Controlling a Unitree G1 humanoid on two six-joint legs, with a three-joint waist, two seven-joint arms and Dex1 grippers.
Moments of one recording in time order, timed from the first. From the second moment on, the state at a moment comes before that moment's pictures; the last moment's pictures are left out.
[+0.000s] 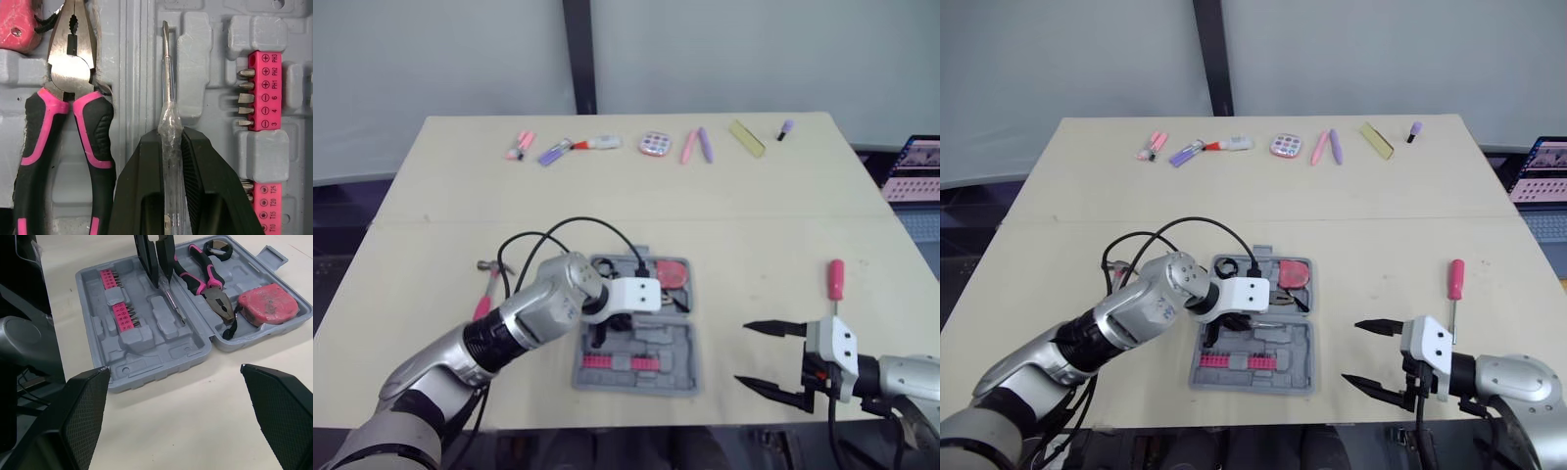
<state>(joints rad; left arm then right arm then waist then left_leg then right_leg) -0.81 0.56 -0.79 -0.22 0.15 0.95 -1.04 0.29 -0.82 -0.22 -0.36 0.44 0.11 1.13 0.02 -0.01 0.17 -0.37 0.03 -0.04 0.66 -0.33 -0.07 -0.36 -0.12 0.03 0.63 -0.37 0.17</state>
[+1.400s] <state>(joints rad) -0.40 0.46 -0.30 0.11 -0.07 0.12 -0.99 0.29 -0.81 -0.21 -0.35 0.44 0.12 1.12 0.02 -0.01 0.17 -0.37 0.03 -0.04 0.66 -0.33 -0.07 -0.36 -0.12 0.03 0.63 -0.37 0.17</state>
